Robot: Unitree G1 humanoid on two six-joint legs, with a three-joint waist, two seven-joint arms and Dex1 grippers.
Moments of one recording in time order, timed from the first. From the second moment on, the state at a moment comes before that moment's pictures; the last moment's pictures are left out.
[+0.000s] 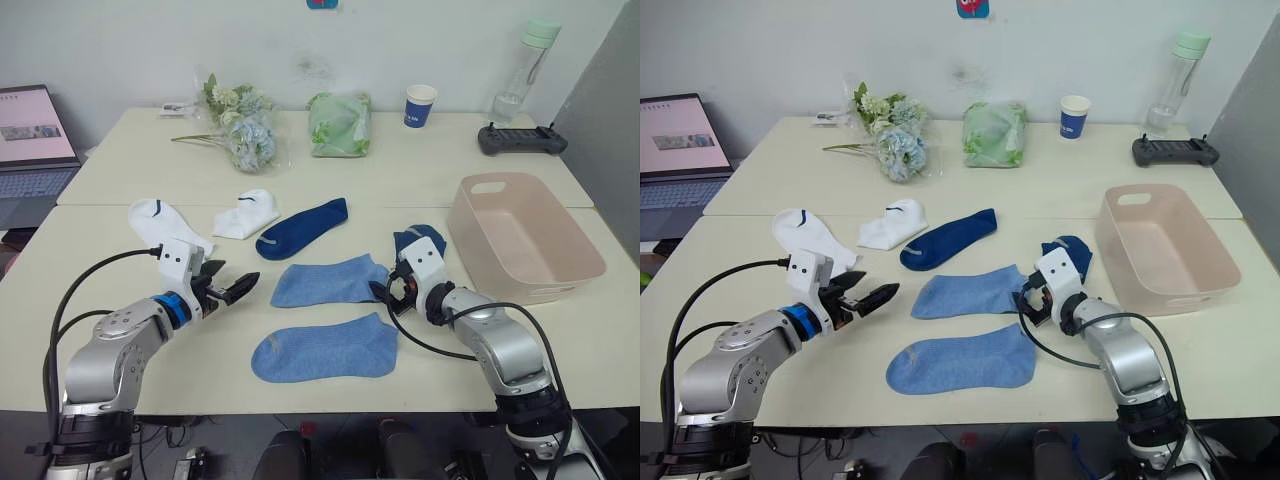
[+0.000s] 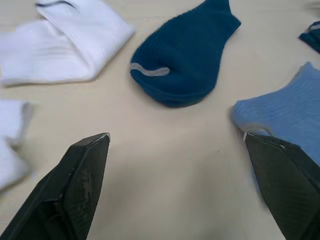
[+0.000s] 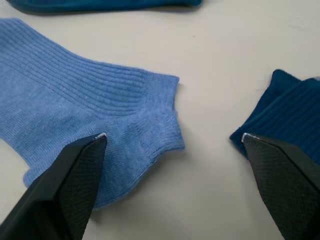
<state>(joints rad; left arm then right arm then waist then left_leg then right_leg) -0.15 0.55 0.24 -0.15 -0.48 0.68 -0.63 -0.32 -0.30 0.18 -0.29 0.10 0.80 0.39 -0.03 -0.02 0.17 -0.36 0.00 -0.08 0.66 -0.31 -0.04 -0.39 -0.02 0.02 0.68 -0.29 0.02</state>
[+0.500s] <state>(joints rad) -0.16 0.44 0.05 -0.17 -0.37 0.60 -0.55 -0.32 -0.28 0.18 -0.28 0.10 0.78 0.38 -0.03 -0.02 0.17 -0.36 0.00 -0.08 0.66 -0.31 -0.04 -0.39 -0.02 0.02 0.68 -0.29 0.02</state>
